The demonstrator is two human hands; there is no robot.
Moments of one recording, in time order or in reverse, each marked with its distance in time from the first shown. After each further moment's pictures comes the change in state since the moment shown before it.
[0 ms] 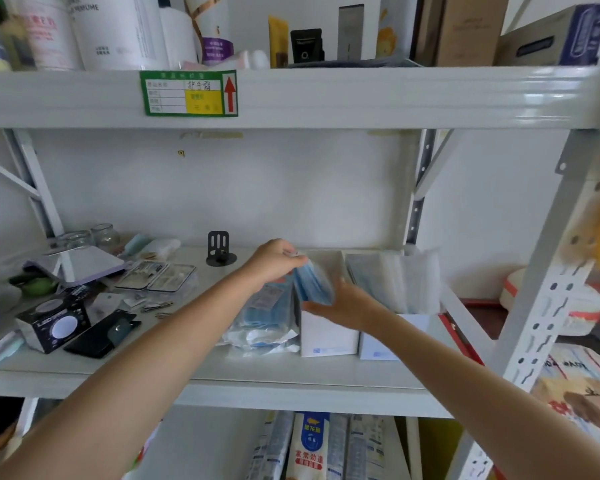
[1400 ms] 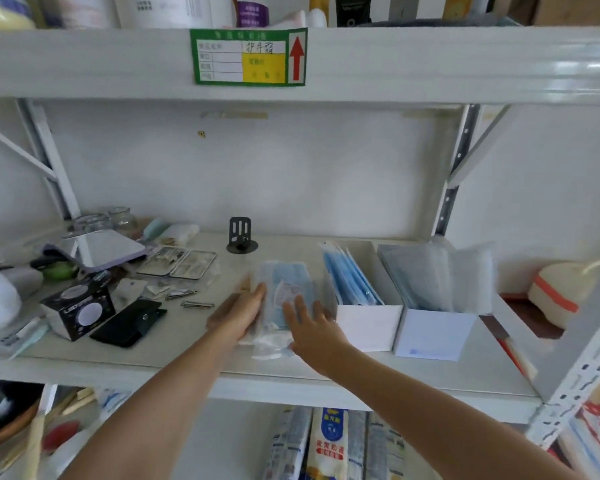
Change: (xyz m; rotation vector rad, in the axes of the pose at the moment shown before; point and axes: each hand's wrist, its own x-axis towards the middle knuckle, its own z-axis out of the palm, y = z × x) left_hand 0.013 -0.170 -0.011 -0.259 0.104 -0.310; right_hand 0.023 -0.039 0.116 -0.676 -0.071 -0.340
